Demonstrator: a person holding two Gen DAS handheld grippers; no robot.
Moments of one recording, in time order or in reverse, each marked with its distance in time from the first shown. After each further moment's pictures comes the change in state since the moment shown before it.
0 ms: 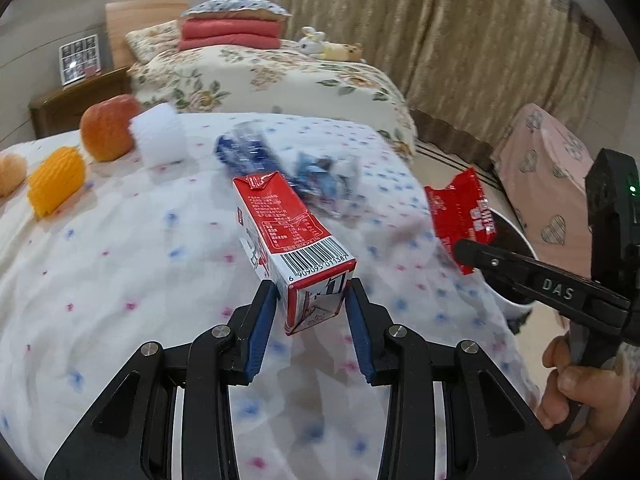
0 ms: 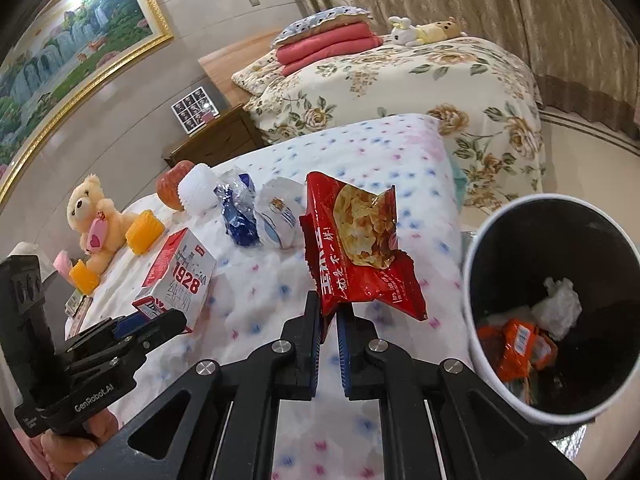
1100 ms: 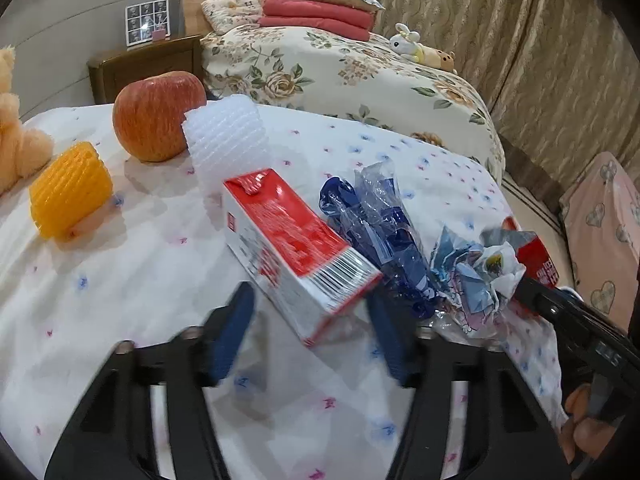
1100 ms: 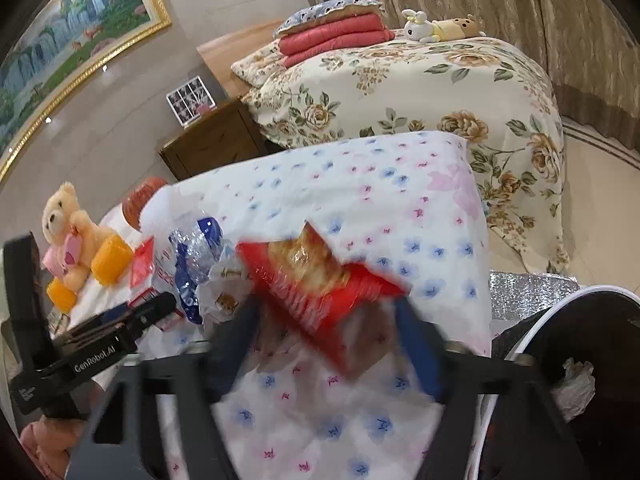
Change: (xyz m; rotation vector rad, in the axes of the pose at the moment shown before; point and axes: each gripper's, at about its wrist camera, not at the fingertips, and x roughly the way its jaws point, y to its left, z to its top) left arm 0.079 0.074 0.060 -0.208 0.042 0.214; right arm 0.082 0.002 0.064 -0.066 0.050 -0.008
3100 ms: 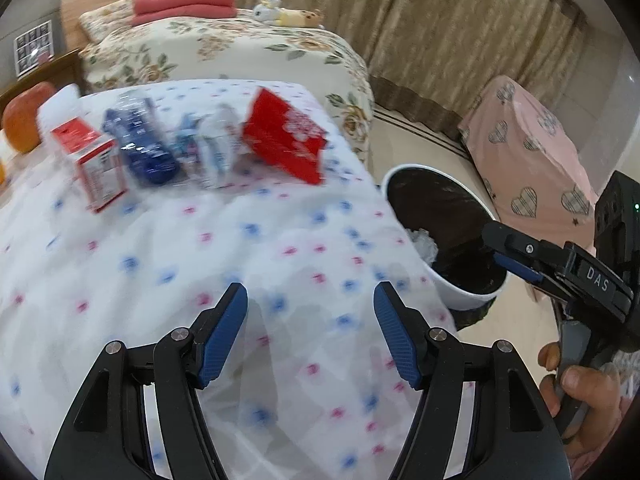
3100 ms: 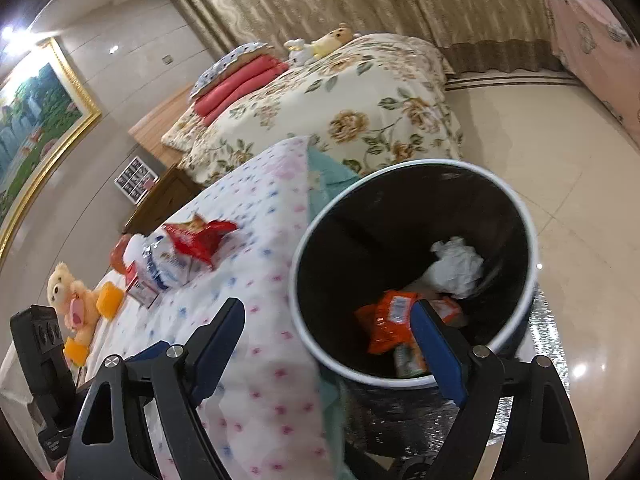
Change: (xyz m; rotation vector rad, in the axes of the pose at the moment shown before) left arm -0.060 -0.109 -0.085 0.235 0.085 -0.311; right arm -0.124 -0.087 -0.095 0.341 -0.129 -0.082
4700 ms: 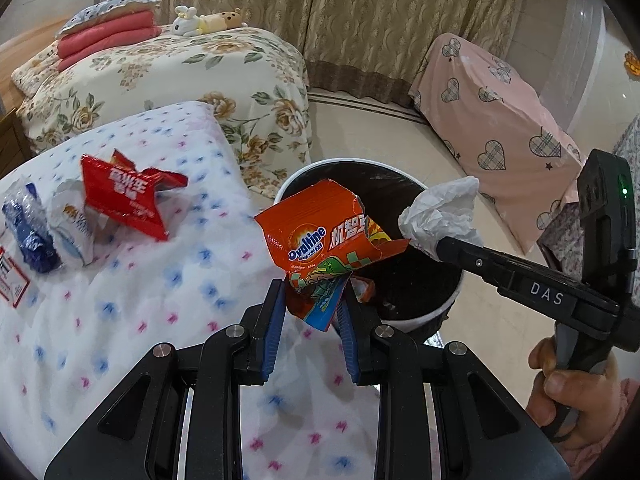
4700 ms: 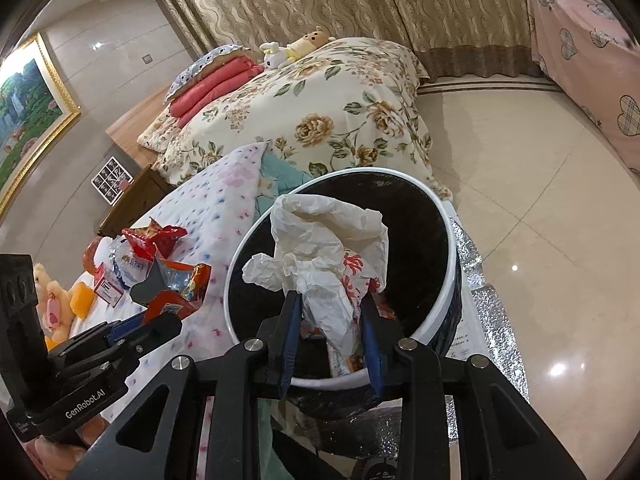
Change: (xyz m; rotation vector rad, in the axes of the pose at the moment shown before) left arm 0.038 -0.094 0.029 0.236 0.041 -0.089; right arm -0.015 -0.053 0.009 0.014 -0.008 -0.104
